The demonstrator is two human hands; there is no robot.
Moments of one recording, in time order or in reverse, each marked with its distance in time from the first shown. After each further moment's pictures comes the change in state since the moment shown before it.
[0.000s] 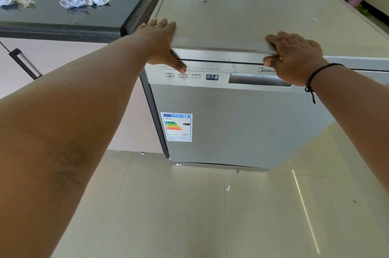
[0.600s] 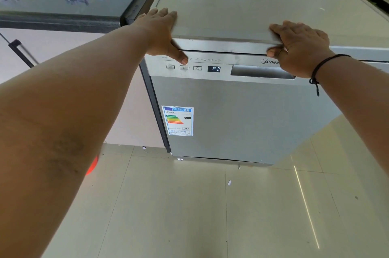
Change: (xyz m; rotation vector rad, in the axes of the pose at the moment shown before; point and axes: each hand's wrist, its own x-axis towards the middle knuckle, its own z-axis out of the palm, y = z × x) left_hand 0.000 0.000 0.003 0.016 0.052 0.014; right_hand -0.001 0.000 0.001 0.001 0.029 -0.001
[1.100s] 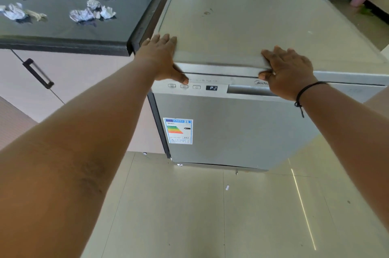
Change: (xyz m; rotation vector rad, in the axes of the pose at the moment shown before) left_hand -0.007 0.004 0.002 -0.022 0.031 -0.033; right_hand -0.001 -0.005 -0.003 -0.039 -0.099 0.015
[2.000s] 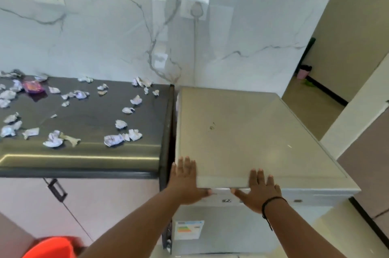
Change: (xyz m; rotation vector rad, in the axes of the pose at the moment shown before) left_hand 0.004 -0.012 -0.021 -0.225 -0.362 0.109; right_hand 0.009 -0.110 -0.058 0.093 -0.551 0.393
